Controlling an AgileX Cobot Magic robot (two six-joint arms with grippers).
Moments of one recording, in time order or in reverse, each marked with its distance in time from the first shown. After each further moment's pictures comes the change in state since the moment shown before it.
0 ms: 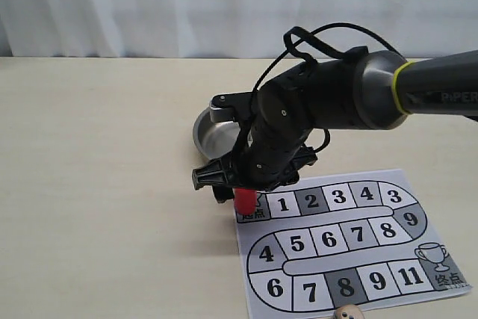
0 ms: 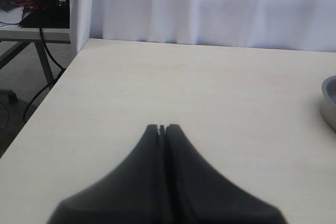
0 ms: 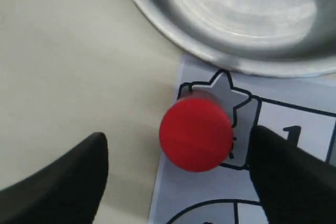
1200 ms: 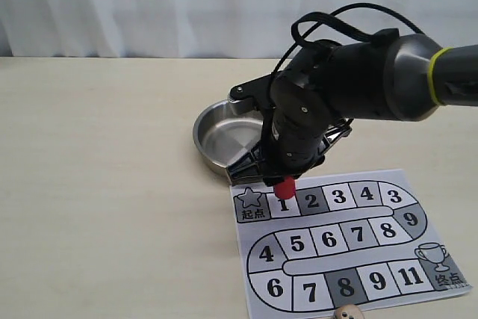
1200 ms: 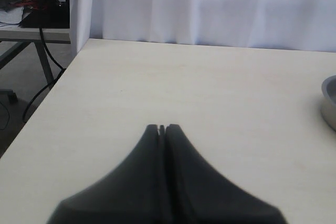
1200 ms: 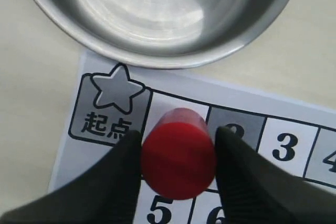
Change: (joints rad) left arm 0.000 0.000 0.000 0.000 0.000 0.000; right arm 0.000 -0.080 0.020 -0.321 0.135 0.111
